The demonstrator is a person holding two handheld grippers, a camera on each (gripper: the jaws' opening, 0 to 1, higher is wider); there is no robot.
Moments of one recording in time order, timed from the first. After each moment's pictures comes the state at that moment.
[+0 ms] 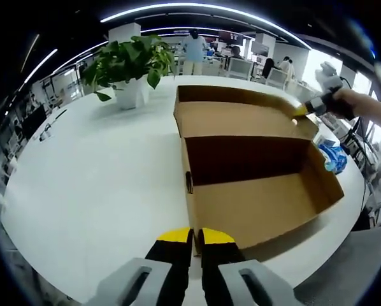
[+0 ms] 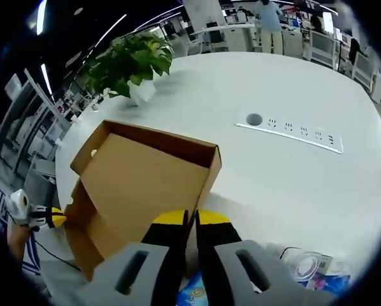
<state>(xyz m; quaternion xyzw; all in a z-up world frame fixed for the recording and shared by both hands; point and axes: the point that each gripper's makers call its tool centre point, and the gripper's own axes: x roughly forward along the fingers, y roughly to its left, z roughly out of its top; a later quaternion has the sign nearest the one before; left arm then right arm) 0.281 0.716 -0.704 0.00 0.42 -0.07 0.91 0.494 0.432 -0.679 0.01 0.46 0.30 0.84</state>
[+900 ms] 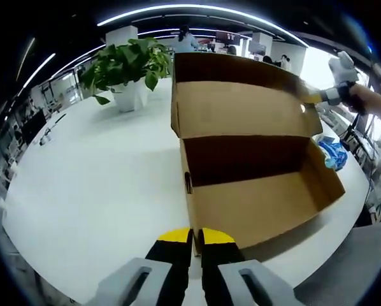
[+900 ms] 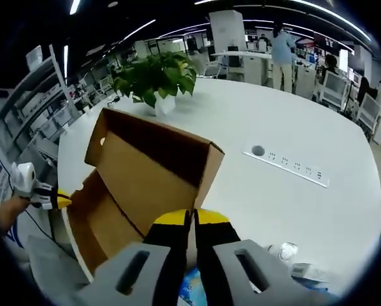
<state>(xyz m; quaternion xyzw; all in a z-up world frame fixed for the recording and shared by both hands) 0.279 0.714 -0.703 0.01 0.41 -0.07 0.91 0.467 0.431 -0.628 -0.05 0.37 0.34 0.86</state>
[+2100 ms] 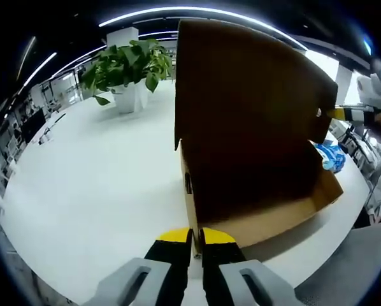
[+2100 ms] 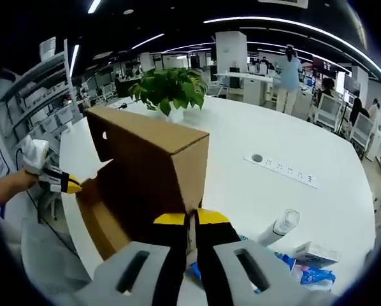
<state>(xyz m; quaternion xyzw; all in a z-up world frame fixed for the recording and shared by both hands) 0.278 0.714 -0.702 0.00 0.40 -0.08 0.91 0.398 0.429 -0.614 -0.07 0.30 0.33 0.89</state>
